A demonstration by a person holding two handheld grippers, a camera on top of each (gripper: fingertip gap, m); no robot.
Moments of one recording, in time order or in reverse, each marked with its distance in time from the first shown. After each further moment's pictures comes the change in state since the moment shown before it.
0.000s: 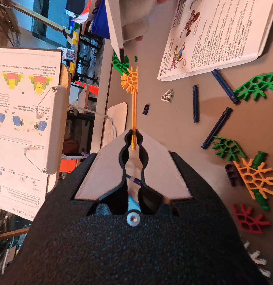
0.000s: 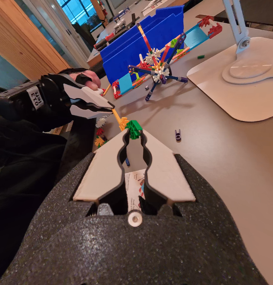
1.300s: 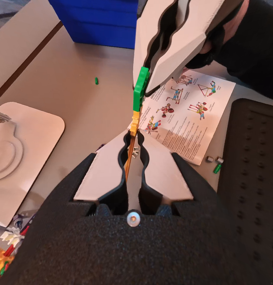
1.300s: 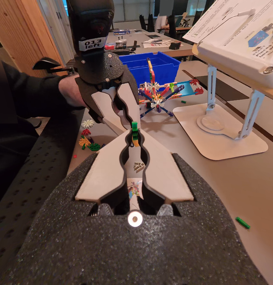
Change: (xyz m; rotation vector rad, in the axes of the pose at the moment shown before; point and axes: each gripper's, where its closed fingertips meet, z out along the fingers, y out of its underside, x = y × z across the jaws) left arm -0.003 -0.063 0.059 0.096 0.576 -0.751; right arm -0.025 -0.027 -0.019 0.101 0.122 -0.397
